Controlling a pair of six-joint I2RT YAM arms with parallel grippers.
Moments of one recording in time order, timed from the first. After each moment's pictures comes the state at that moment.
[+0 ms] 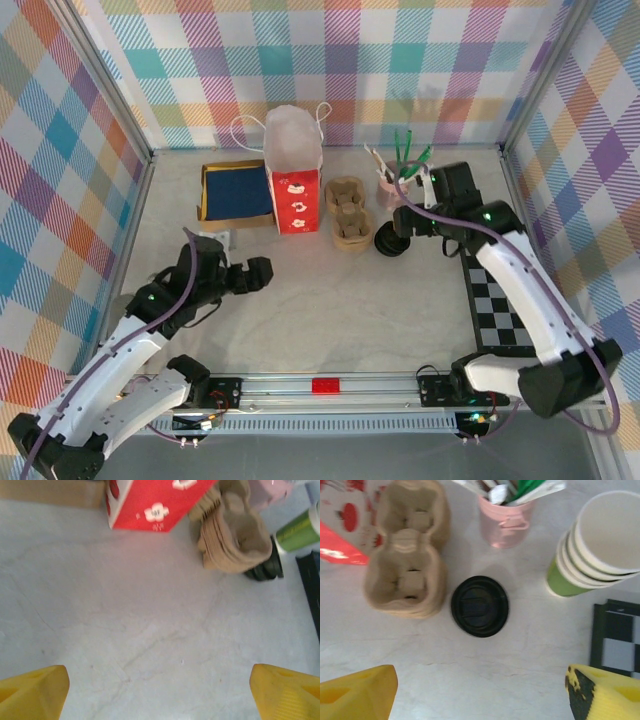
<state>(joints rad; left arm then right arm) -0.57 0.78 0.79 -0.74 0.00 -0.60 0.38 1.28 1.38 -0.99 0.12 0.15</state>
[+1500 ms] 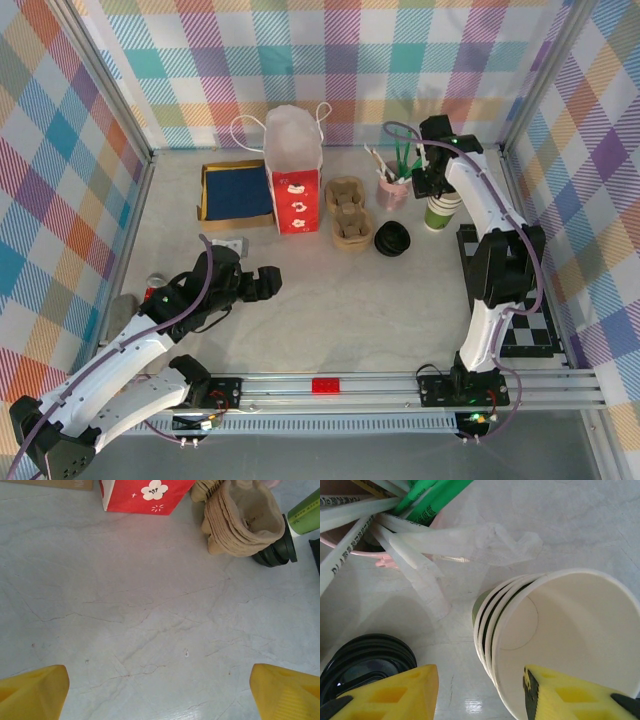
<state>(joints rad) -0.65 0.80 0.74 -0.68 -0.08 -0.64 0.18 1.92 1.86 -1.11 0.20 -0.01</state>
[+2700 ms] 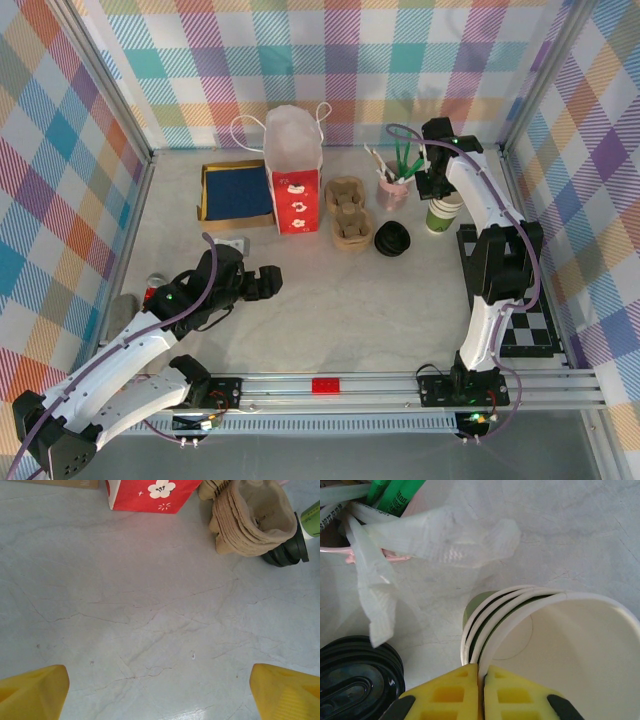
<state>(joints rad) -0.65 0.82 0.74 -0.68 -0.10 -0.63 0.16 1.95 1.86 -1.12 0.22 -0.01</state>
